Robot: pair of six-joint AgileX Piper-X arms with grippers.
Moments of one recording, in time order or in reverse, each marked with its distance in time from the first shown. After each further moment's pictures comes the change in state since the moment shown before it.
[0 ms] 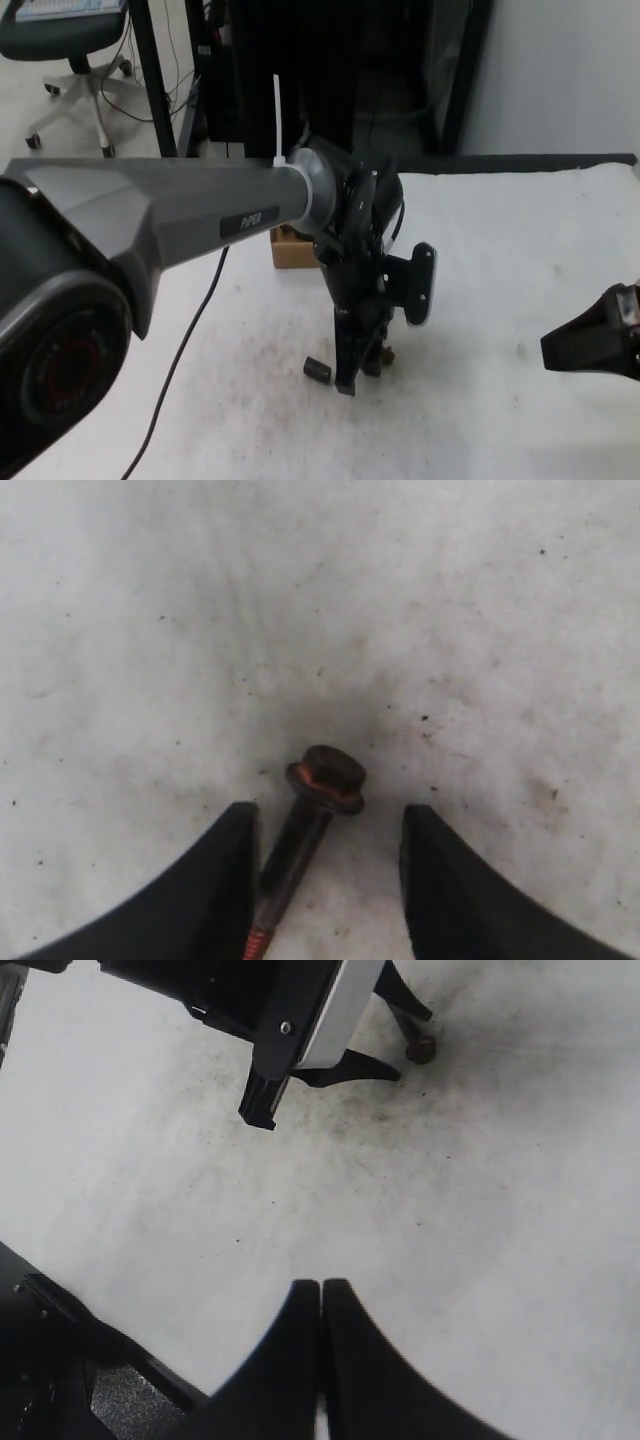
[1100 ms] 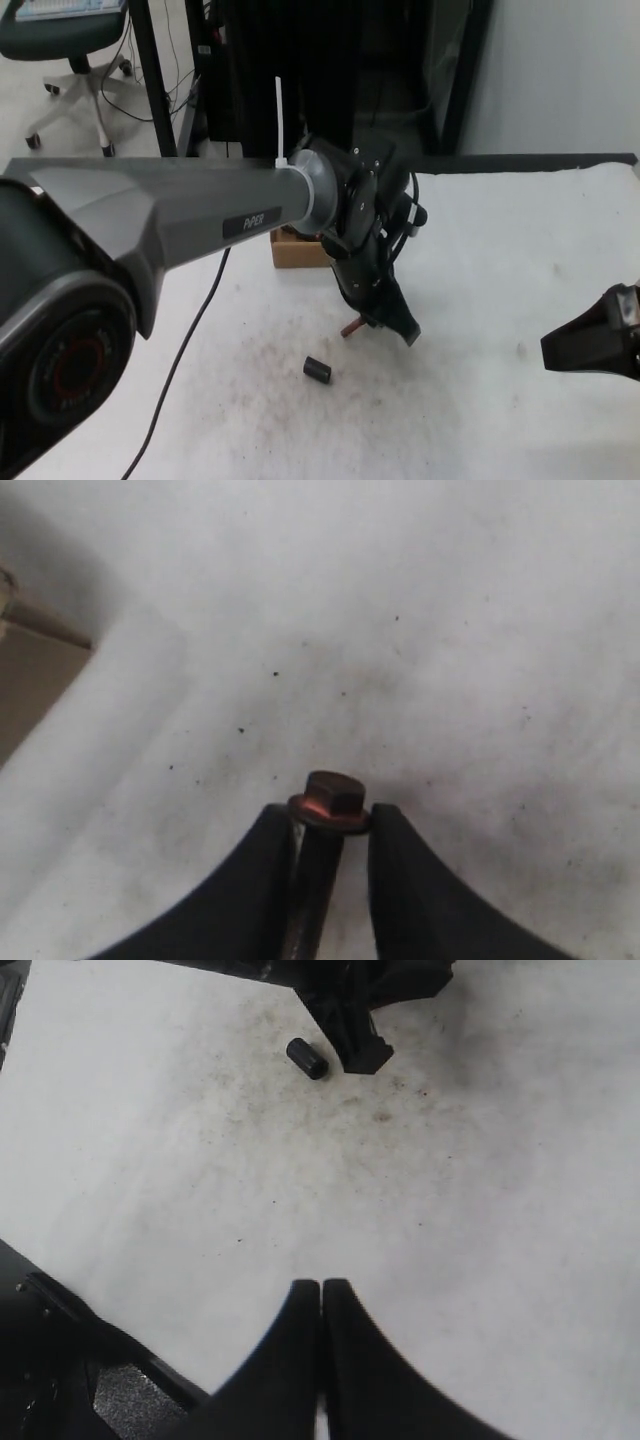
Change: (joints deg) left arm 0.0 0.1 -0.5 -7.7 -8.4 -54.3; right arm 0.0 0.0 0.0 0.0 -1.5 0.0
